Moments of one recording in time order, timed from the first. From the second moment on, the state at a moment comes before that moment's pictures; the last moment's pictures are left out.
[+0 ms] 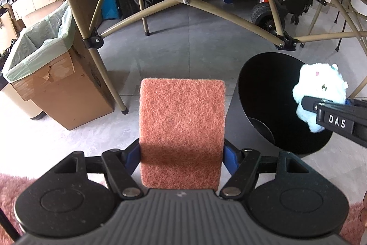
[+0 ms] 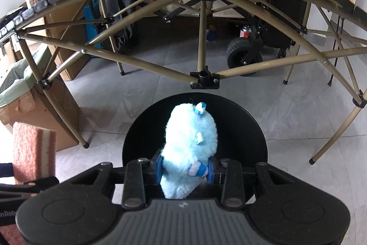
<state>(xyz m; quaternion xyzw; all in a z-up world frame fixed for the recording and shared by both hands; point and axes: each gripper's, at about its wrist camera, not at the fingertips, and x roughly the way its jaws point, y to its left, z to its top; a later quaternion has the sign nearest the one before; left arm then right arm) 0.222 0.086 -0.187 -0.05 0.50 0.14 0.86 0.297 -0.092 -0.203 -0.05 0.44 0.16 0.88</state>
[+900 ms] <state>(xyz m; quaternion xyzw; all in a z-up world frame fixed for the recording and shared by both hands) 0.247 0.088 -0.191 -0.04 0.50 0.15 0.85 0.316 -0.098 -0.216 -0.03 0.47 0.14 0.87</state>
